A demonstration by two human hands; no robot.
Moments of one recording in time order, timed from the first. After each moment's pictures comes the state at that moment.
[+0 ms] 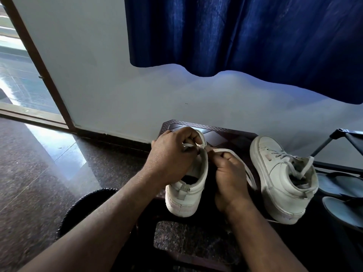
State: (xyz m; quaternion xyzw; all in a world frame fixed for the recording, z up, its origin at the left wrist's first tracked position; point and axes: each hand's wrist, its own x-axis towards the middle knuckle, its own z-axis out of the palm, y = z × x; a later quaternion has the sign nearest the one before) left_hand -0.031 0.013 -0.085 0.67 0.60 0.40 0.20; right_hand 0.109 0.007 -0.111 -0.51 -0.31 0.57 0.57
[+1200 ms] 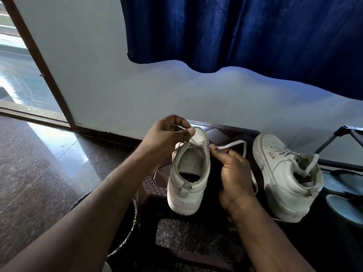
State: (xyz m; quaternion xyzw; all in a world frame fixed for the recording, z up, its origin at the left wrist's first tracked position) left_hand -0.054 0.035 -0.080 0.50 0.49 0.51 0.51; right_hand 0.110 0.008 -0.108 -0.48 -0.26 0.59 0.59
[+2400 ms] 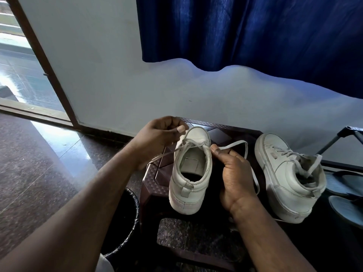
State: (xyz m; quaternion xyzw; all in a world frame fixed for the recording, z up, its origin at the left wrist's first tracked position) left_hand -0.082 0.041 -0.089 0.54 0.44 0.48 0.53; right_hand 0.109 0.006 -0.108 -0.47 -0.26 0.61 0.58
